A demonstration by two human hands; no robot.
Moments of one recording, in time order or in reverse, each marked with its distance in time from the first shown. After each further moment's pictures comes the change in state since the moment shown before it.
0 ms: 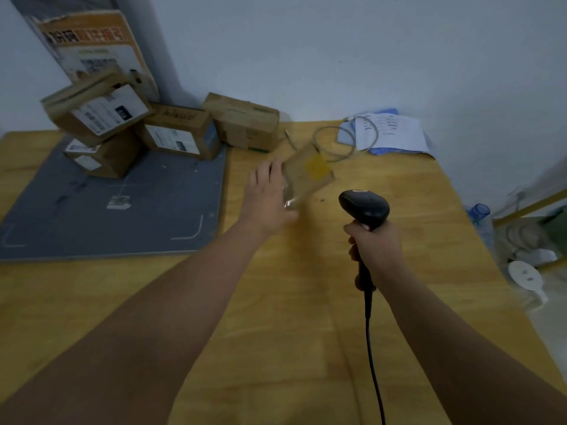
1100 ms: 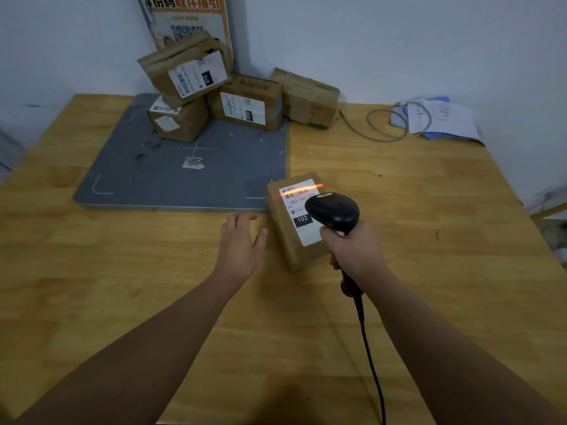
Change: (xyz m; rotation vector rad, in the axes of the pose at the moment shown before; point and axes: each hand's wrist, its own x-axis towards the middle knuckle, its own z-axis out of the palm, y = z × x) left_hand -0.188 -0.161 -0.027 -0.286 0.105 -0.304; right_hand -0.142 -0.005 0.141 -0.232 -0.190 -0.071
